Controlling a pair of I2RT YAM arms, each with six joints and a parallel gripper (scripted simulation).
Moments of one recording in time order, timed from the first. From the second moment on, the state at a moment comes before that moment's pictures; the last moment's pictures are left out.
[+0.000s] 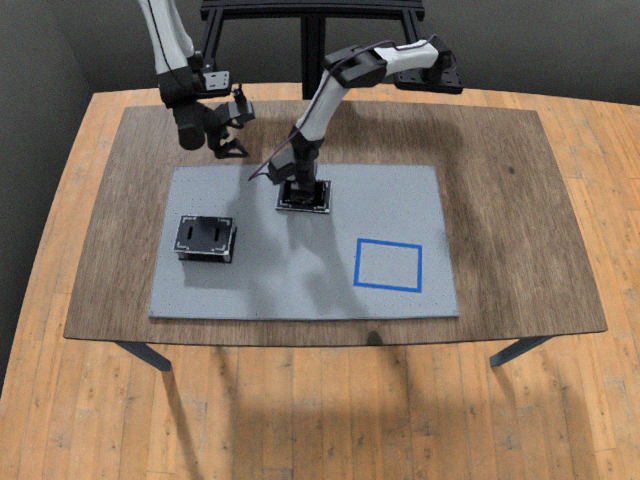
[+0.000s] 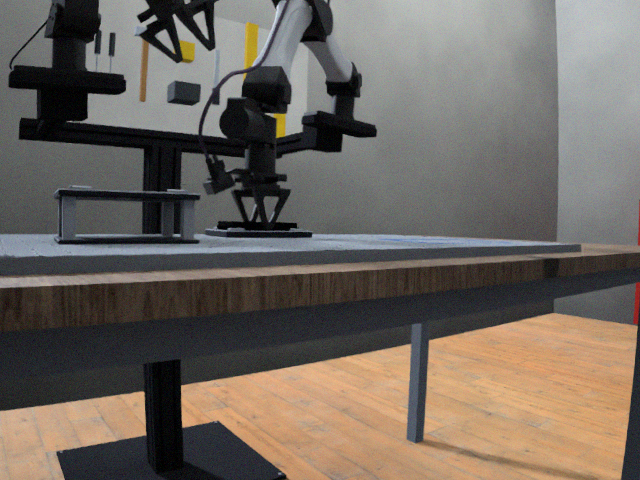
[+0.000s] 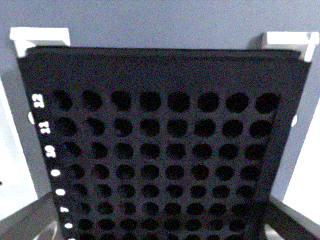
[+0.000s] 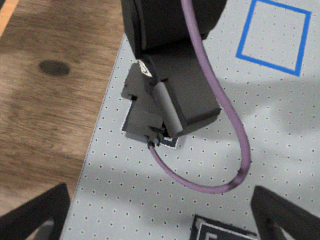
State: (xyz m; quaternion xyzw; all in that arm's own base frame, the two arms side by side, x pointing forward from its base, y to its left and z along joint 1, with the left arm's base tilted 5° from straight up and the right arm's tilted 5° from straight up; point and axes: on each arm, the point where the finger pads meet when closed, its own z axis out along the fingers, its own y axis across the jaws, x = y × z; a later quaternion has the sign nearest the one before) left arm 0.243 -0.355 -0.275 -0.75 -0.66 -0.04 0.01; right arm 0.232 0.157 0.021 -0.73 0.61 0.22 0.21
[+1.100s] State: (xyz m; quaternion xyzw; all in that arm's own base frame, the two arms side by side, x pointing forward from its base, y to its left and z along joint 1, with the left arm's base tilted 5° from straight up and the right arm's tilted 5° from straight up) left arm 0.236 -0.351 -0.218 -0.75 -0.66 -0.04 0.02; right arm 0.232 0.157 0.021 -0.73 0.61 0.22 0.21
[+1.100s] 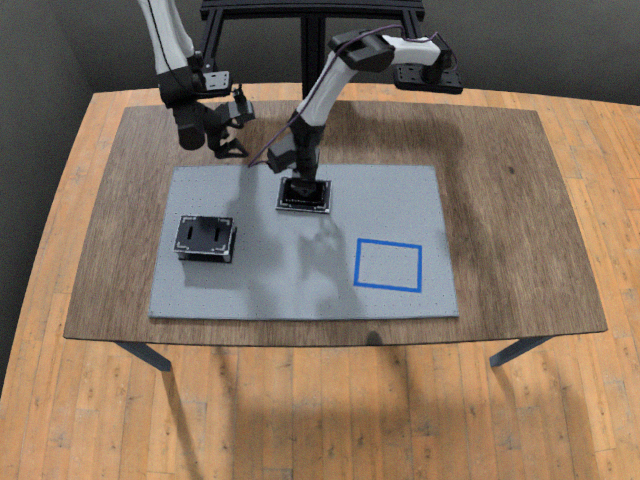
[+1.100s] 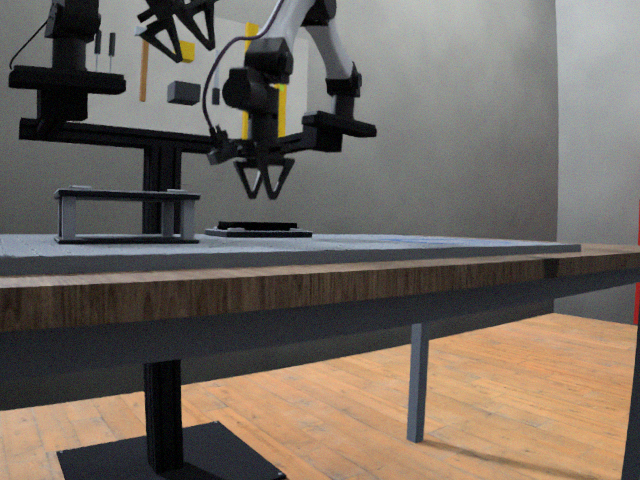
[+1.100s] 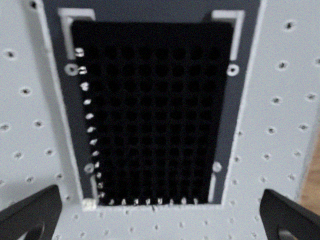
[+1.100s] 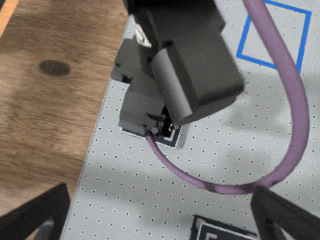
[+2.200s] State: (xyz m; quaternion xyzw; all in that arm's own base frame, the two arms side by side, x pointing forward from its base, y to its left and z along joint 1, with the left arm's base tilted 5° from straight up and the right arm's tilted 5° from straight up) left arm 0.243 -0.145 0.033 -0.67 -0.66 0.26 -0.21; right arm 0.245 0.241 -0.116 -0.69 0.72 0.09 0.03
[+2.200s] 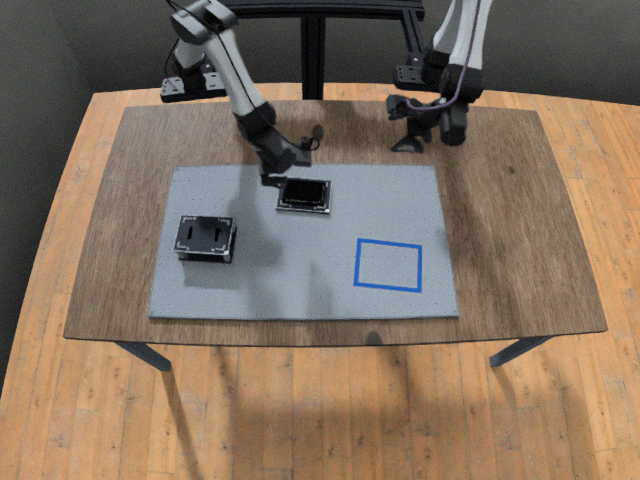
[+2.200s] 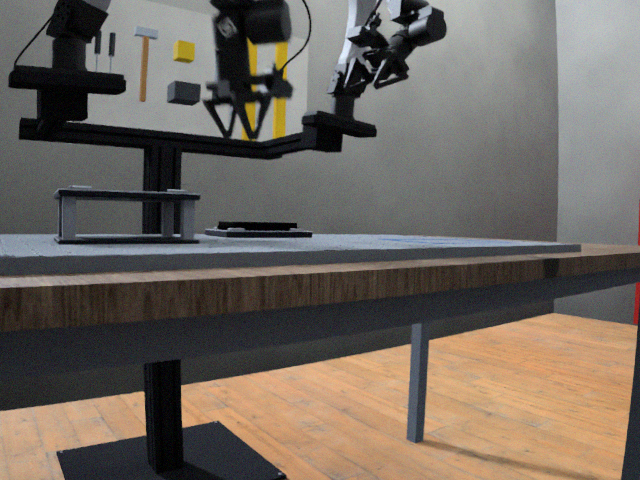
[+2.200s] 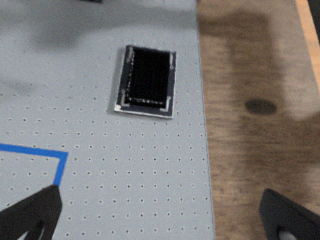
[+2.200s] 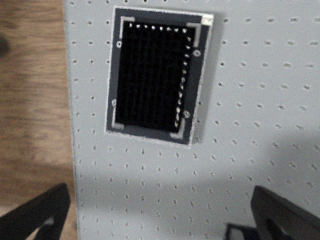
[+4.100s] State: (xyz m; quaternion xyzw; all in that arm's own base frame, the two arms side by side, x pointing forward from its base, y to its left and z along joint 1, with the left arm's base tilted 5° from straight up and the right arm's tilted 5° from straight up) left arm 0.221 -0.108 0.020 -0.53 -0.74 0.31 -0.27; right arm 0.223 0.289 -0.273 -0.66 0.75 -0.05 0.00
